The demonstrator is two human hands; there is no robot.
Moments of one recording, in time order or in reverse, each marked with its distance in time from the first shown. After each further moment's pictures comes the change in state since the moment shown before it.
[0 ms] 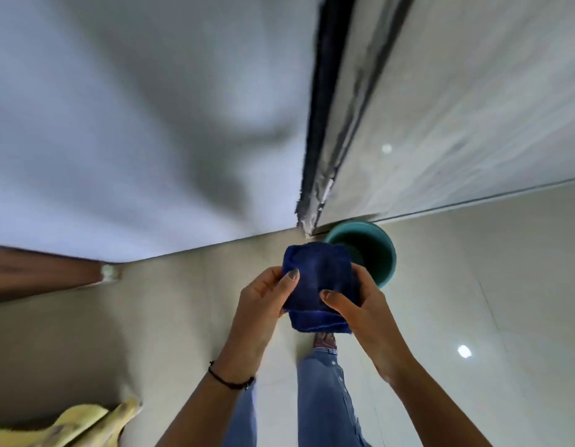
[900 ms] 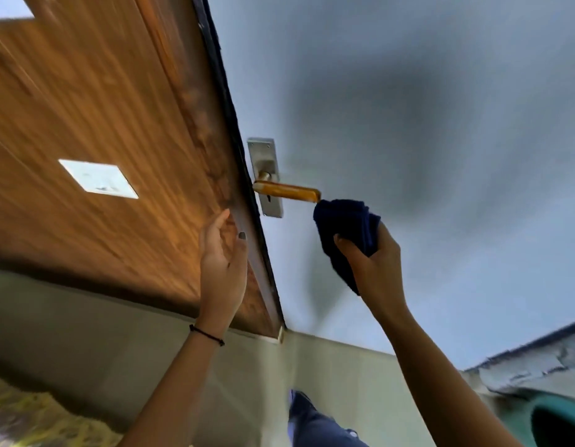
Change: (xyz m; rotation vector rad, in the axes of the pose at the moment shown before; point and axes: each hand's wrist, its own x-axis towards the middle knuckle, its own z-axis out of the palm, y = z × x) left_hand -0.177 0.217 -0.559 0.365 0.843 0.922; right_hand -0.118 -0.178 0.552 -0.092 -0.211 -0.791
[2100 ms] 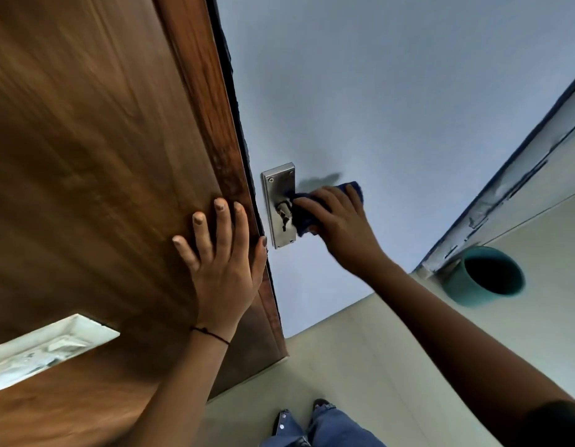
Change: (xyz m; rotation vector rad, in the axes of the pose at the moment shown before) left_hand 0.205 -0.105 -0.027 0.605 0.069 1.065; right_hand 0.095 0.046 0.157 -1.337 0.225 -0.210
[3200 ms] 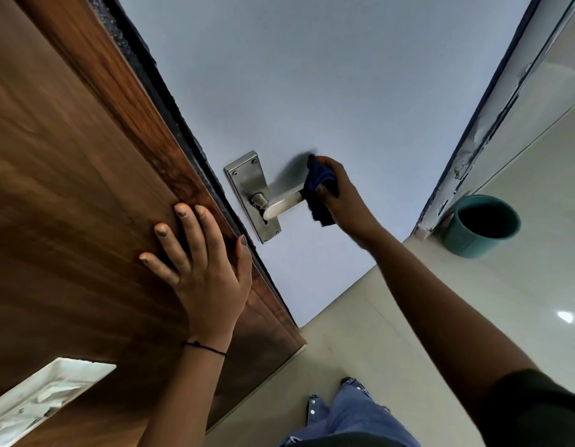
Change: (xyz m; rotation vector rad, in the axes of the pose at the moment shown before) left_hand 0.000 0.002 -0.001 -0.033 -0.033 0.017; right_hand -0.005 0.023 0.014 1.193 0.130 0.627
